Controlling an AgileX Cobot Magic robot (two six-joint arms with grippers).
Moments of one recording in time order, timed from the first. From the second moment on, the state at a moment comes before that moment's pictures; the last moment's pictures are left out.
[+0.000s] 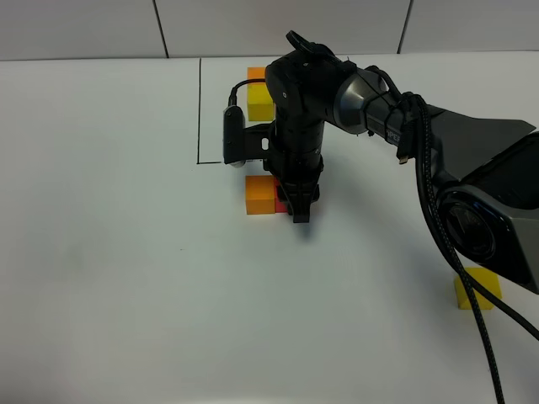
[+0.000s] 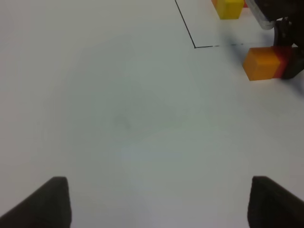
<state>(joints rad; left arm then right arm) -0.04 0.00 -0.50 -0.11 1.03 0.04 0.60 2.45 -2.03 -0.01 1.14 -0.96</state>
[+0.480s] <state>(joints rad) -0.04 0.00 -0.50 -0.11 1.03 0.04 0.60 2.46 -2.03 -0.05 1.15 -0.97</state>
